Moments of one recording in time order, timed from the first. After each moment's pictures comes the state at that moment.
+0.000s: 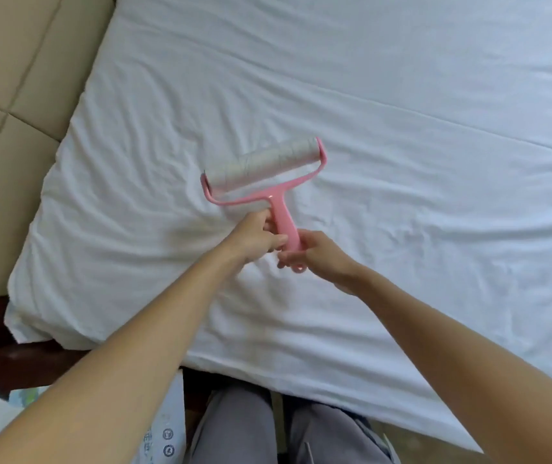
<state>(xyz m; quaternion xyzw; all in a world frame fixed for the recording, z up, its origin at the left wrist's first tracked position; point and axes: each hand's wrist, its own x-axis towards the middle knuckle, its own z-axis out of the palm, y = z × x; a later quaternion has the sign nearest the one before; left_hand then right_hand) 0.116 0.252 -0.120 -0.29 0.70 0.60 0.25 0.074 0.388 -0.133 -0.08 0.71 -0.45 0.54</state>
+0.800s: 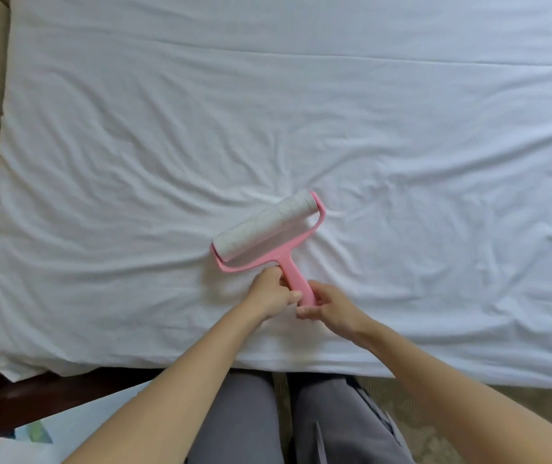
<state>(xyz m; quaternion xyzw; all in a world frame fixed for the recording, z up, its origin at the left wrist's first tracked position) 0.171 0.344 -0.164 -0.28 0.71 0.50 0.41 0.162 0.489 -0.176 0.05 0.70 -0.47 0.54</state>
